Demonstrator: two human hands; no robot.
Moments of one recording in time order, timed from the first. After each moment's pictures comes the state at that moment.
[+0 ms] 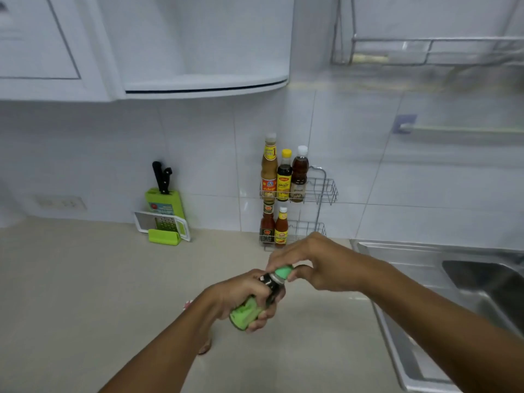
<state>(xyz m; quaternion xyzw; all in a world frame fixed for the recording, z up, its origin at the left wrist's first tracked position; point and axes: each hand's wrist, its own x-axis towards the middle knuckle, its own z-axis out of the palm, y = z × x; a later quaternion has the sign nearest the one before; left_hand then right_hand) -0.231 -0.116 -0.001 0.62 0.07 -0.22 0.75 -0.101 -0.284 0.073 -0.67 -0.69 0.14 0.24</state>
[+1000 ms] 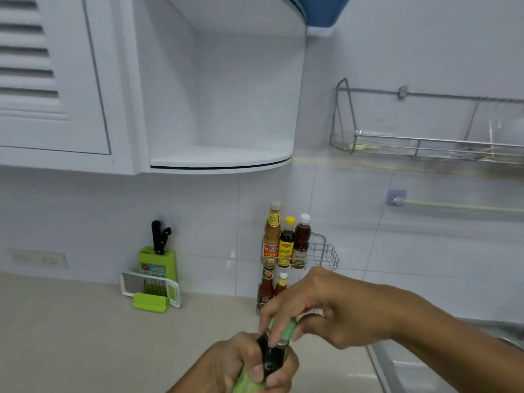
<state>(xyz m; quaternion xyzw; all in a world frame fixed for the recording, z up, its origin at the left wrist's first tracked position) -0.214 -0.091 0.046 0.49 -0.20 -0.29 0.80 -0.128 -0.260 0.192 -0.63 -0.72 0.19 0.22</state>
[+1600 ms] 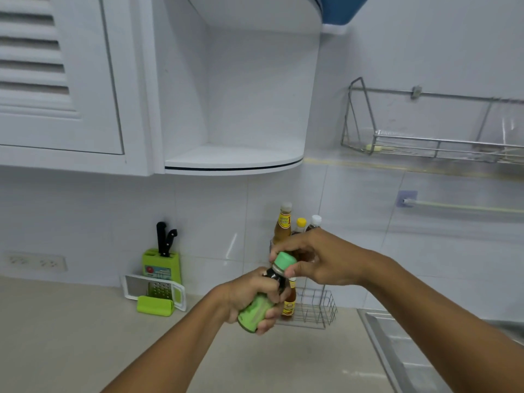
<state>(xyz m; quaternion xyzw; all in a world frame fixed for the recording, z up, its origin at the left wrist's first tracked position) -0.190 -0.017 0.100 0.66 -0.03 -0.15 0.73 -0.083 -0.179 0.190 -0.73 -0.64 0.10 0.22</state>
